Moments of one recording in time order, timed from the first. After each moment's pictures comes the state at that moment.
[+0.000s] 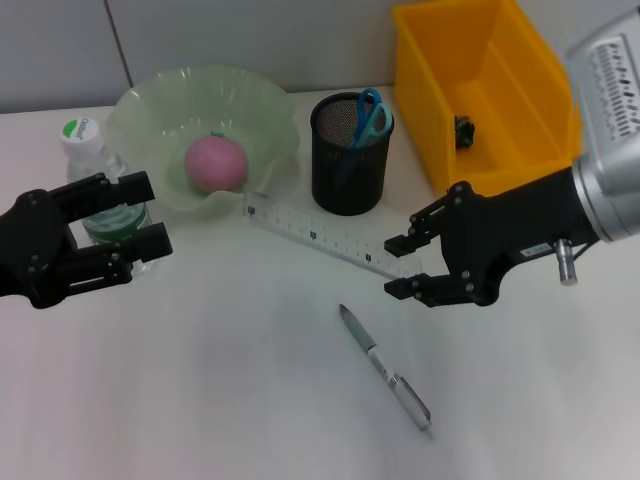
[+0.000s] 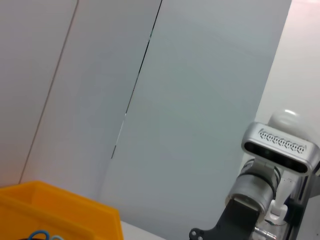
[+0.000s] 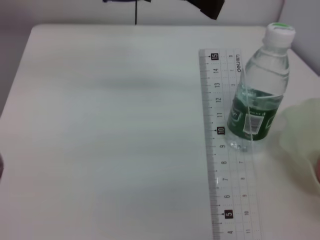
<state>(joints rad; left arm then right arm) -0.41 -1.98 0.81 0.69 1.60 1.86 -1.47 0.46 2.08 -1.16 -1.36 -2.11 -1.63 1.66</state>
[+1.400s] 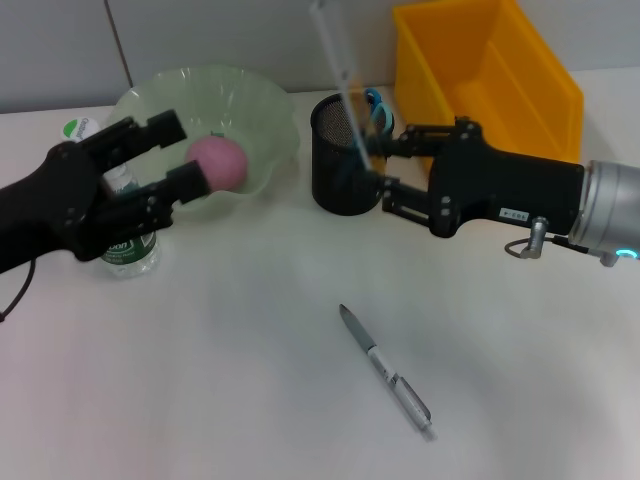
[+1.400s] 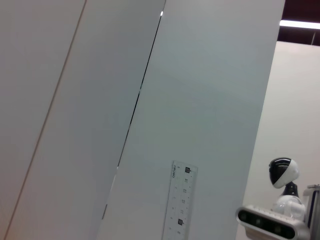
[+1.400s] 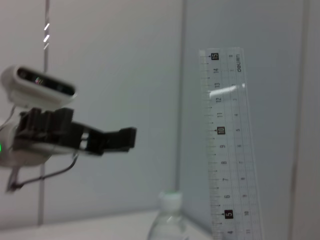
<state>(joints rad) -0.46 -2.07 0.74 0.65 1.55 1.86 -1.41 0.38 2.08 -1.13 -0.78 -1.39 -1.40 1.11</state>
